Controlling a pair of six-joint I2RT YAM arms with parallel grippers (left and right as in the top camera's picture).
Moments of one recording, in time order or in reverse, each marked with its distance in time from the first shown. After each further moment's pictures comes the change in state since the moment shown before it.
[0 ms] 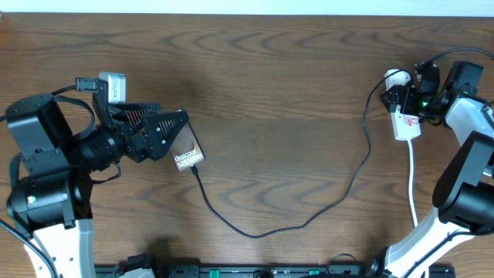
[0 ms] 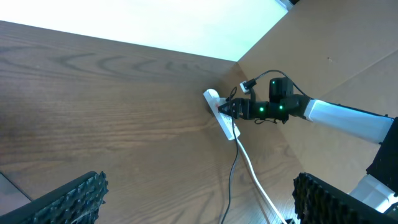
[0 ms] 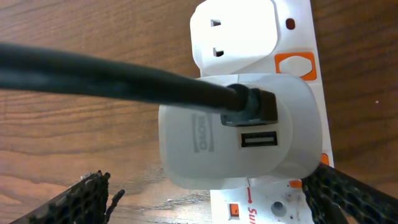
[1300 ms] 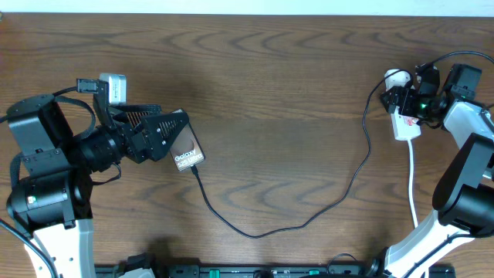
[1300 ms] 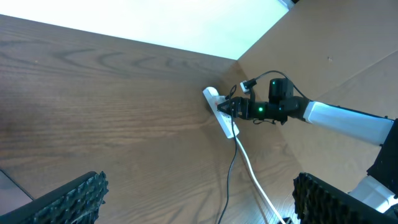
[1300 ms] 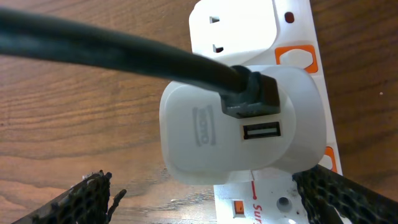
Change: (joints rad) left arm 0.000 0.000 0.000 -0.017 0.000 0.000; right arm 0.002 -0.018 -0.048 0.063 0.002 0.041
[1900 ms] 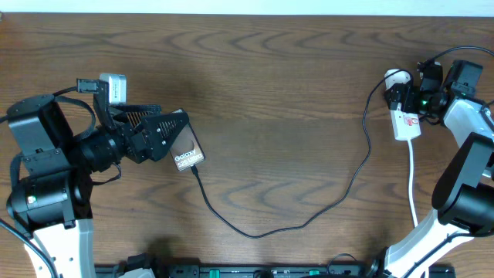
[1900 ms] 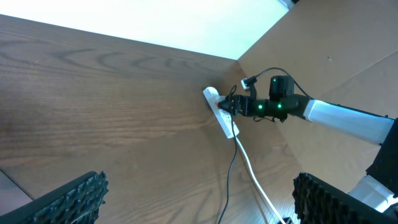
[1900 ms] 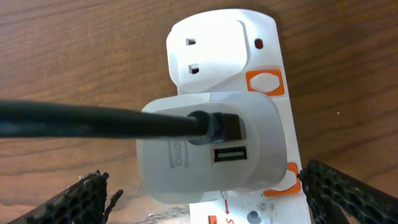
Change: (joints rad) left arm 0.000 0.000 0.000 0.000 0.000 0.000; right arm 0.005 0.003 0.026 0.008 0.078 -0.023
